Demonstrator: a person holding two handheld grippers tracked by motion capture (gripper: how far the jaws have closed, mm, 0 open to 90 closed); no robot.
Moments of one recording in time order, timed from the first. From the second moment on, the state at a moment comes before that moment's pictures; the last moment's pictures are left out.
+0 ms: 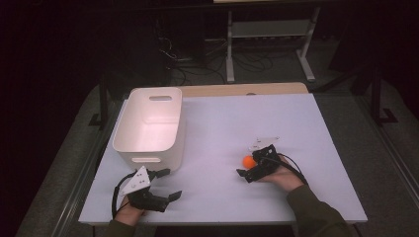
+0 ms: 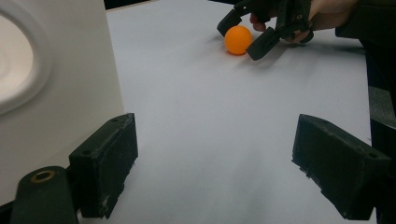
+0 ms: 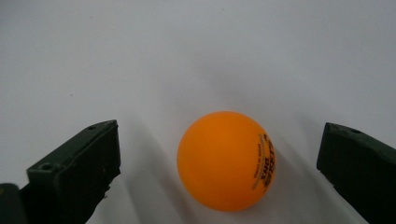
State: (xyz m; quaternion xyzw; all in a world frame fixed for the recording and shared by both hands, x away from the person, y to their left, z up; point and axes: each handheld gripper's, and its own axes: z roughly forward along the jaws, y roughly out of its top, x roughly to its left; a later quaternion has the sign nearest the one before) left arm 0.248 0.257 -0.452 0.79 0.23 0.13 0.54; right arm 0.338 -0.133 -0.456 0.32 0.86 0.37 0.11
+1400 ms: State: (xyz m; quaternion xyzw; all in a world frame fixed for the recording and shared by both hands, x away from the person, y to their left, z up) left arm 0.248 0.257 -0.452 0.79 0.23 0.13 0.54; right arm 0.337 -0.137 -0.452 0.32 0.87 0.36 0.11
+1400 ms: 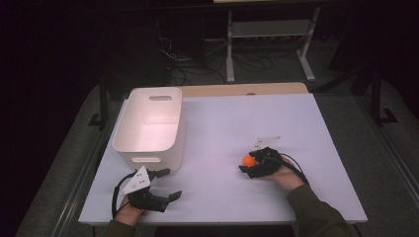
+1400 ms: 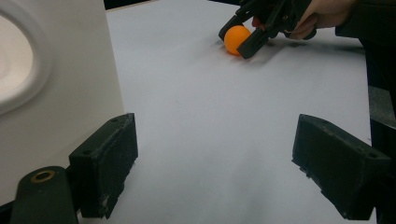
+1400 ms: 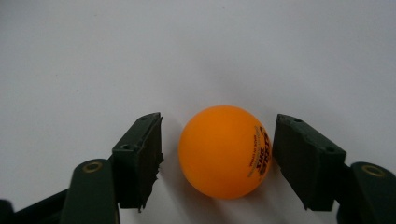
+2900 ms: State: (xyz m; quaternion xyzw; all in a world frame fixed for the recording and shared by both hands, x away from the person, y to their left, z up) left arm 0.248 0.257 -0.452 0.79 0.23 0.13 0.54; right arm 0.336 -0.139 -0.446 0.32 0.86 0.37 0.10
